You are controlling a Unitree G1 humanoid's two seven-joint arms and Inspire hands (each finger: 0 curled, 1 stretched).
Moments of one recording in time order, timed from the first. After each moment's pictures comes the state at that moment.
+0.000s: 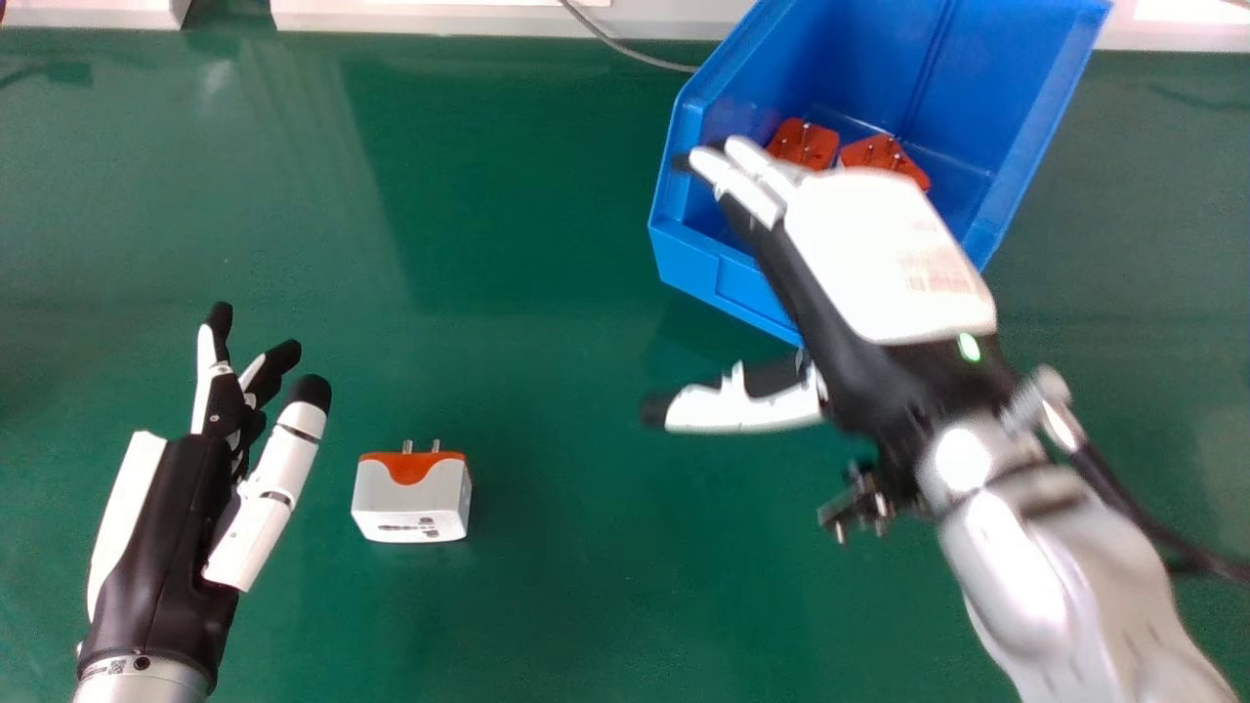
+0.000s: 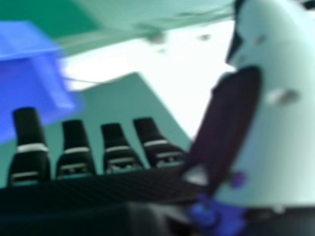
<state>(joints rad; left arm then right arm) 0.41 0.20 0.21 -0.31 0.04 -0.06 -0.13 -0.03 -0.46 0.43 -0.50 -0.83 0.15 0.05</state>
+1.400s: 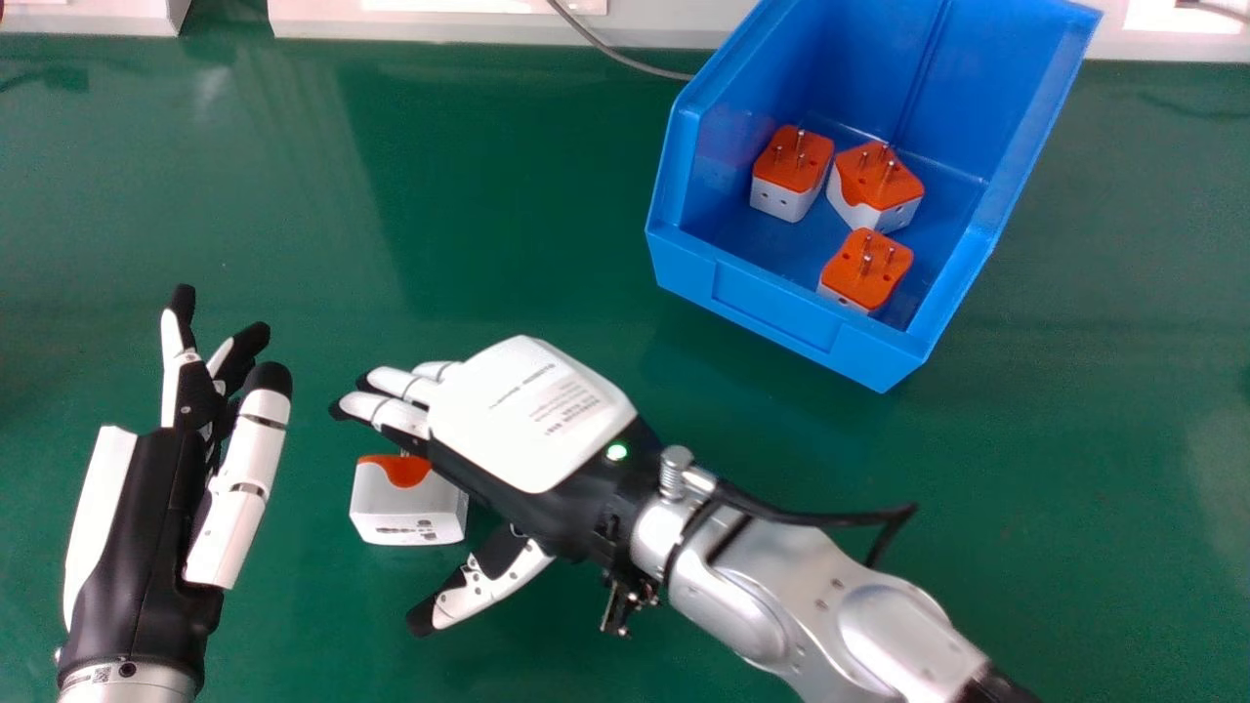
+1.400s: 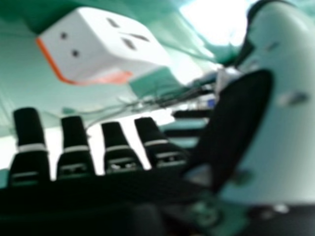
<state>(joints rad) 0.44 0.19 0.21 -0.35 0.08 -0.09 -0.08 -0.49 -0.09 0.75 0.40 -1.06 -0.17 0.00</state>
